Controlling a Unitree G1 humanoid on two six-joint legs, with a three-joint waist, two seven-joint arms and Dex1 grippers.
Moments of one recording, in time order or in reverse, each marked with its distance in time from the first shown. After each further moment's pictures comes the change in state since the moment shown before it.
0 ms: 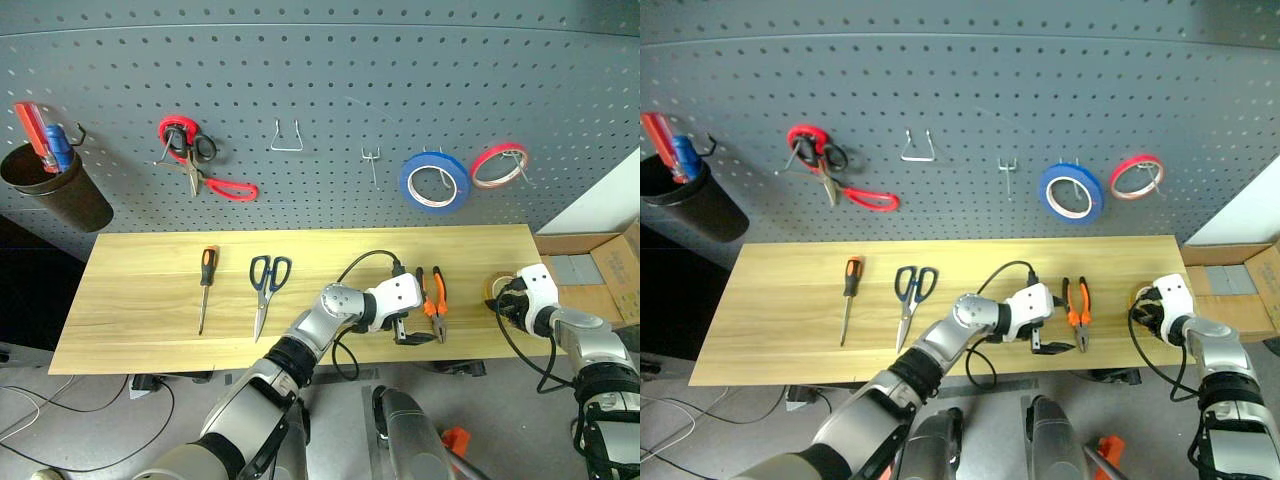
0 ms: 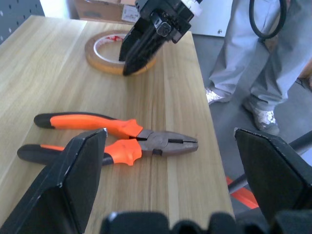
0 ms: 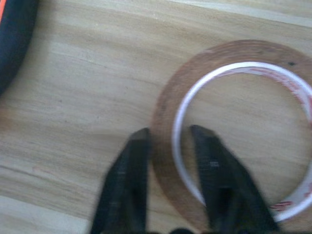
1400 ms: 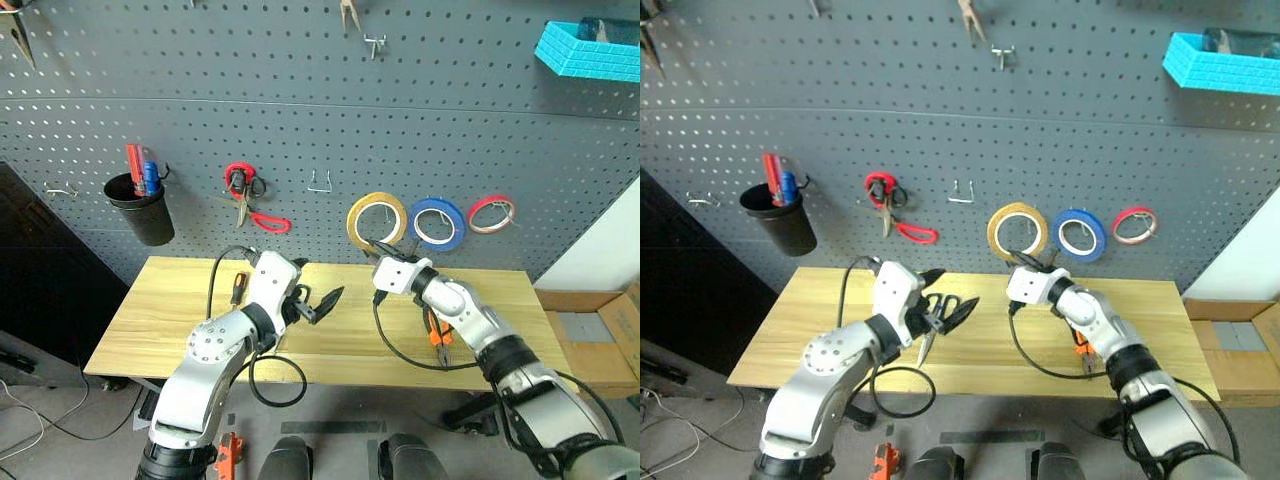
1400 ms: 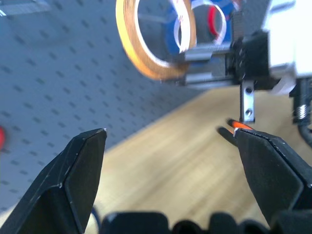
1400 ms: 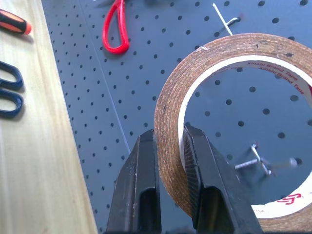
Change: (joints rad) left arm 0.567 0.301 0.379 -1.194 -0.239 0.680 0.378; right arm -0.206 0.276 0.453 -0.042 -0.555 -0.848 -0.449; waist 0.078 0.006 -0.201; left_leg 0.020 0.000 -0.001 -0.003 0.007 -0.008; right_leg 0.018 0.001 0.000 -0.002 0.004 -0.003
